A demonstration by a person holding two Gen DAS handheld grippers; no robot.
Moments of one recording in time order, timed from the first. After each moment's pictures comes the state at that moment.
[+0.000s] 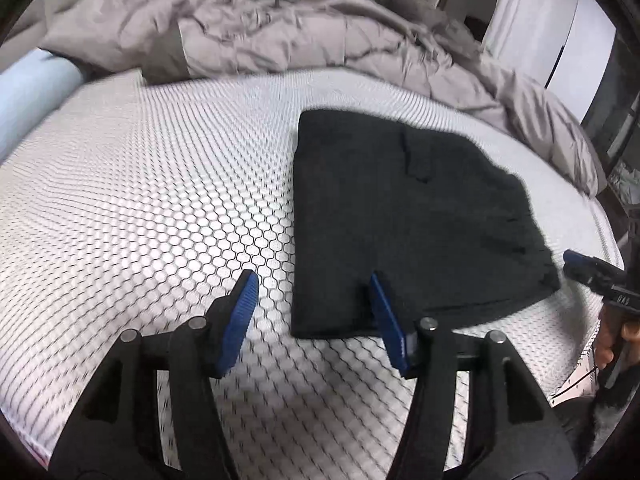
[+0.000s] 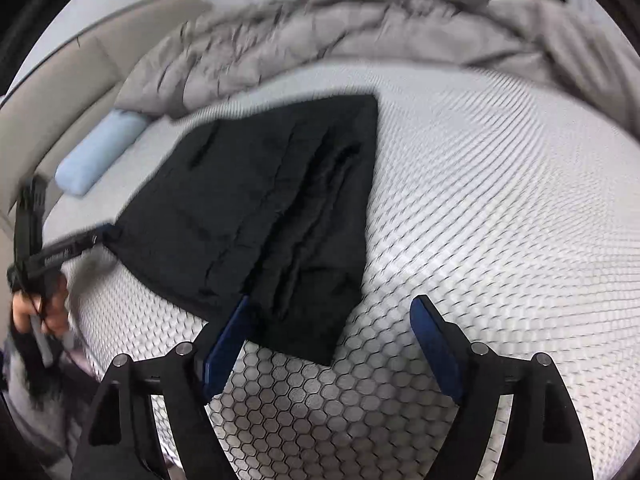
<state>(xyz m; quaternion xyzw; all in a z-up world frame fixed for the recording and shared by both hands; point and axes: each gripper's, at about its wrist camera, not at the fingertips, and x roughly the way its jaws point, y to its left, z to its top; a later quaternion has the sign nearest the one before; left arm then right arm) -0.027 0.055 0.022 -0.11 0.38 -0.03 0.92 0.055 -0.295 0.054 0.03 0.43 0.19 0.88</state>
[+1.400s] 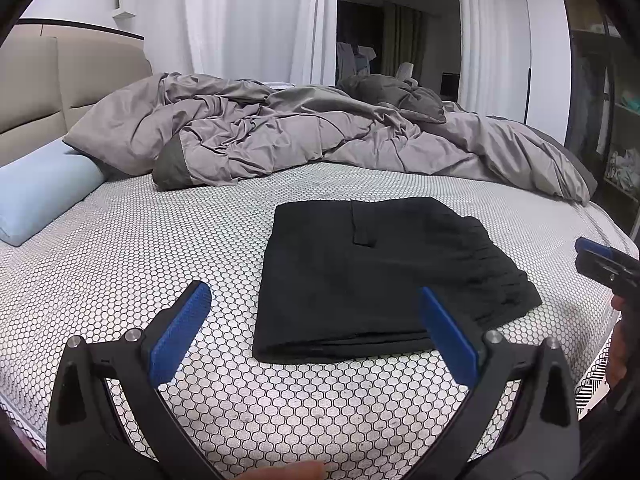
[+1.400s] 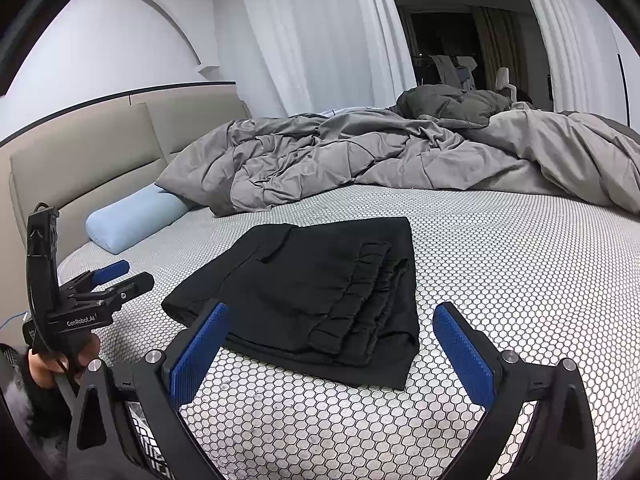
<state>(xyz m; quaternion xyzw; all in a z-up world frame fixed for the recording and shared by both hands) -0.080 -0.004 0.055 -0.04 0.22 -0.01 0.98 -0.016 -0.260 0.088 0.04 0.25 0.20 0.95</state>
